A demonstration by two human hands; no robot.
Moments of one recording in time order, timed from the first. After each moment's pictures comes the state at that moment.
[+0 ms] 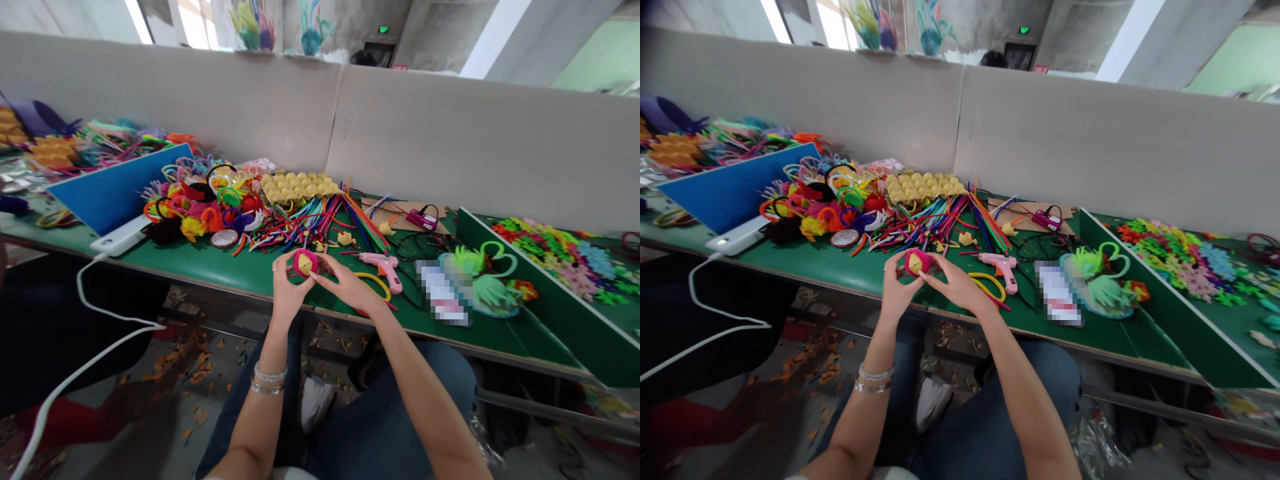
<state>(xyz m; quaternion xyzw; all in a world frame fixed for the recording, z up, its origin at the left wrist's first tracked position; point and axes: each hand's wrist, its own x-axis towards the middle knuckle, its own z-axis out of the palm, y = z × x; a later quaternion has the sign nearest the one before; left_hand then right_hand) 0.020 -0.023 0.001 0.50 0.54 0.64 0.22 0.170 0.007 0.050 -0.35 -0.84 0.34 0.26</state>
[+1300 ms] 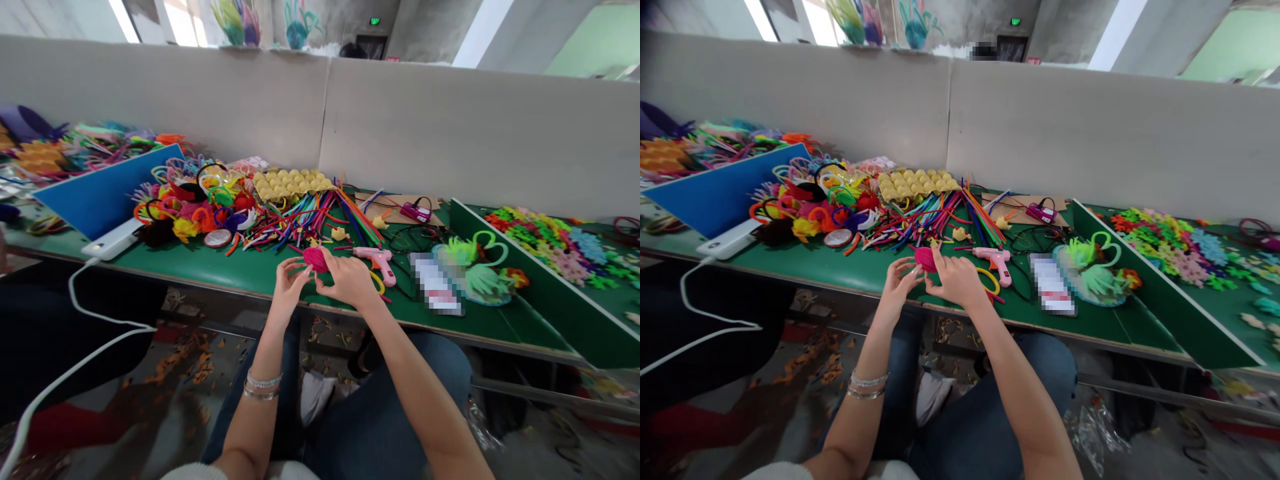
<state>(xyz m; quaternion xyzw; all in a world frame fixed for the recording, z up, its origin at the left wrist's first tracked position) 0.033 -0.024 -0.014 0.38 0.41 0.68 0.47 0.178 0.000 0.042 -0.43 -0.88 -0.14 0.14</state>
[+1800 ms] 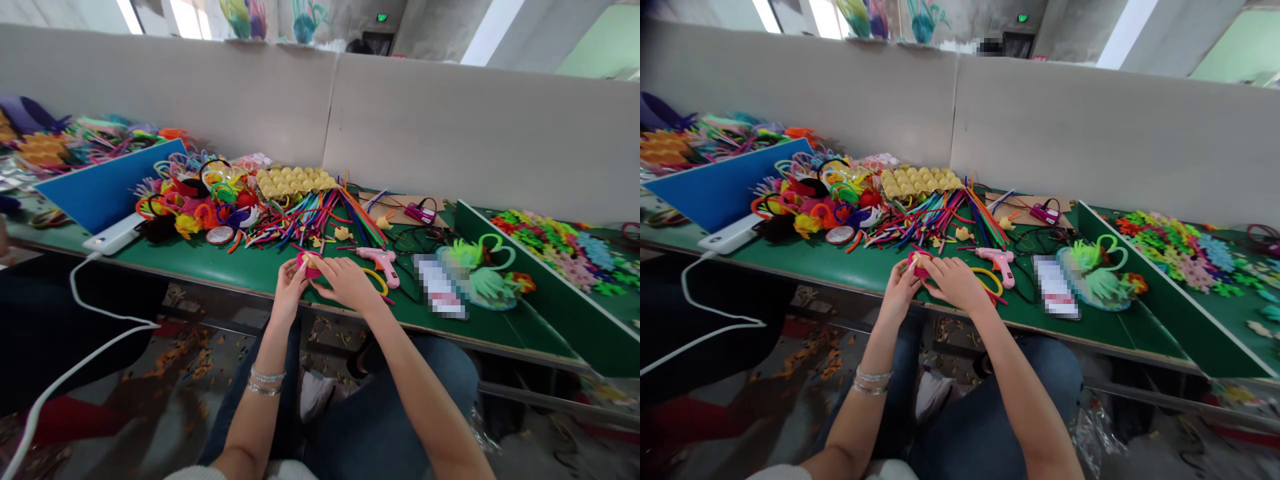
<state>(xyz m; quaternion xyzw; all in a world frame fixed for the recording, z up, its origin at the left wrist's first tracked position) 0.031 -0.015 -0.028 0.29 0.42 0.67 0.54 0.178 0.003 0.041 -0.32 -0.93 -0.13 0.11</state>
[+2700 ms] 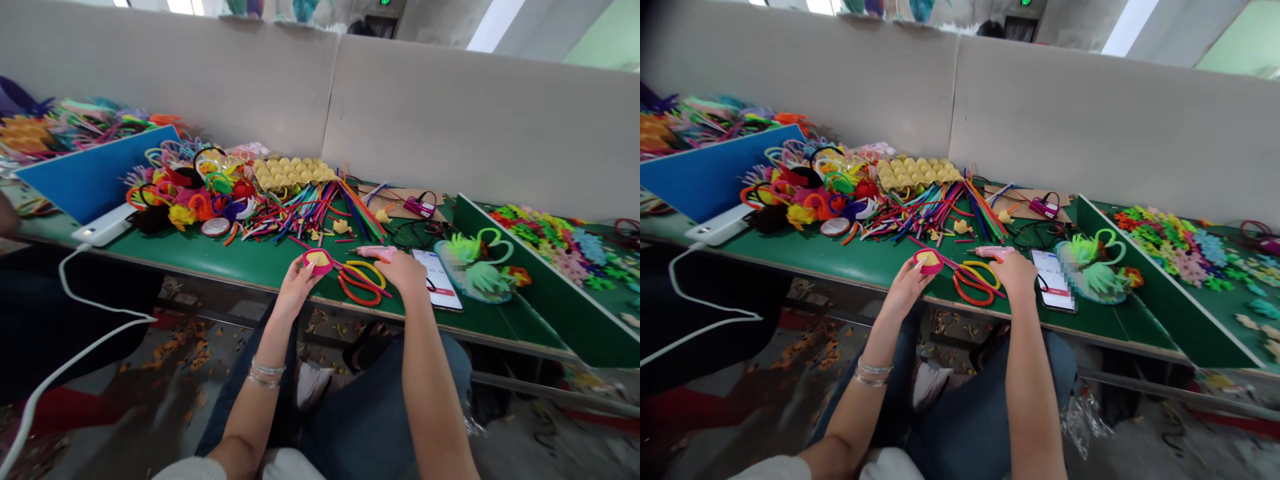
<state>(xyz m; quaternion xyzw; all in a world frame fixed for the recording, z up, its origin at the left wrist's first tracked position) 0.049 -0.028 -0.008 0.20 0.31 0.67 0.65 0.256 0.026 0.057 -0.73 -0.68 0.05 0.01</state>
